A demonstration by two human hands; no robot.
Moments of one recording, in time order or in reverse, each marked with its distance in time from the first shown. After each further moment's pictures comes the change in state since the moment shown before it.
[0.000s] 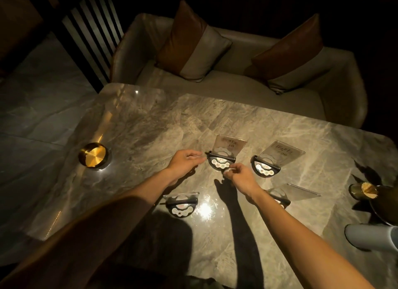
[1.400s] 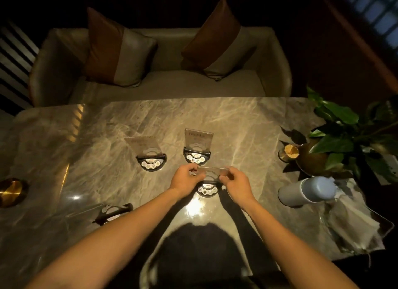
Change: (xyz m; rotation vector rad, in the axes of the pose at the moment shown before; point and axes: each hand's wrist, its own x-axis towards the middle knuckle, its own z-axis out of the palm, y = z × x) left_hand -0.020 0.017 0.254 0.377 -0.135 0.180; right_hand -0.042 0.123 -0.184 -0.005 0.316 -0.193
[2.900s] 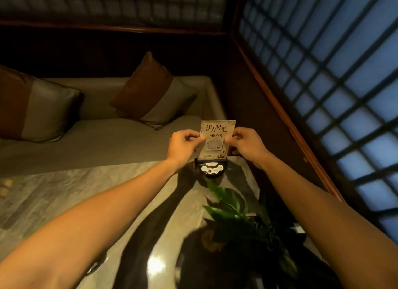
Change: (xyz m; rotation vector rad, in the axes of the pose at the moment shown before) left_hand 0.291 0.358 0.167 -0.325 0.152 0.275; right_hand 0.318 -0.093 -0.398 -0.131 0.080 -0.163
